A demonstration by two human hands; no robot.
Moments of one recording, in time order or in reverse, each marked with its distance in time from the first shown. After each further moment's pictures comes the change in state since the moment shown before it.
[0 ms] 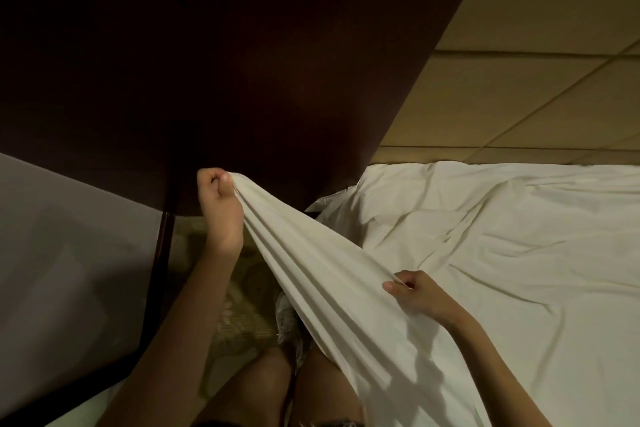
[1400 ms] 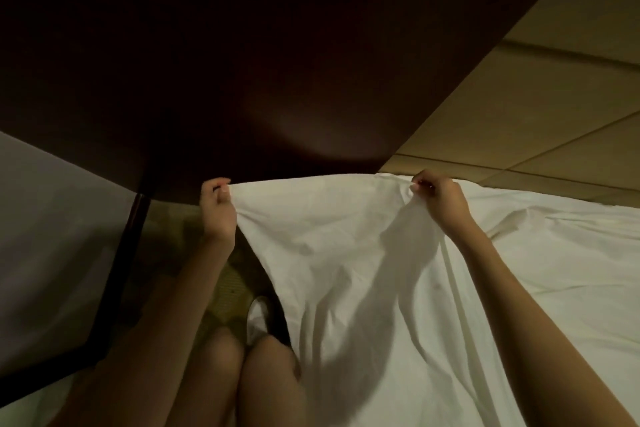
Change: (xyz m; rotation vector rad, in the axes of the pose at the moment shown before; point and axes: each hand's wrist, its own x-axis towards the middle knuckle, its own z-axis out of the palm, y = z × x) left_hand 0.047 -0.126 0.040 0.070 0.142 -0.214; right_hand 0.143 -0.055 -0.105 -0.287 0.528 -0.268
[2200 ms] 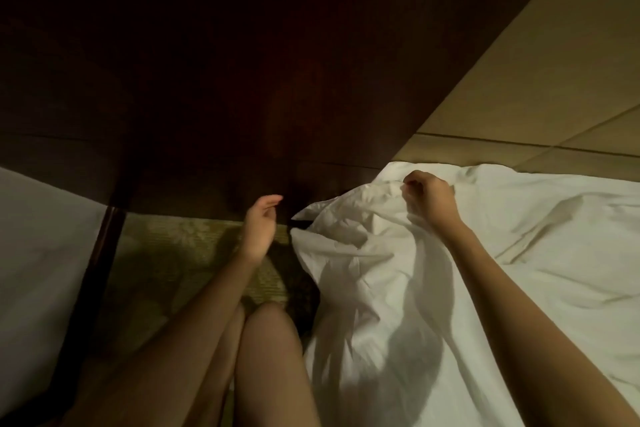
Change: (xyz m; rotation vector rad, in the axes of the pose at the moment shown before) left_hand 0.044 -0.120 0.095 0.226 -0.434 -0.005; right_hand 0.055 0.065 0.114 -0.079 0.107 -0.028
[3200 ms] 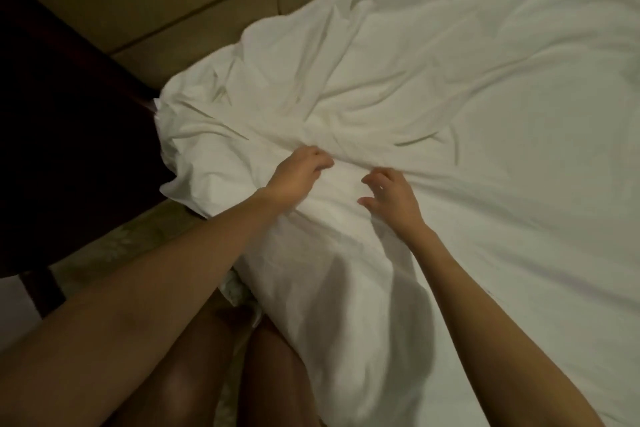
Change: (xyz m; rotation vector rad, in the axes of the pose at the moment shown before) left_hand -0.189 0.054 0.267 0.866 -0.867 0.773; right_hand -0.299 0.195 -0.059 0.188 -0.018 0.447
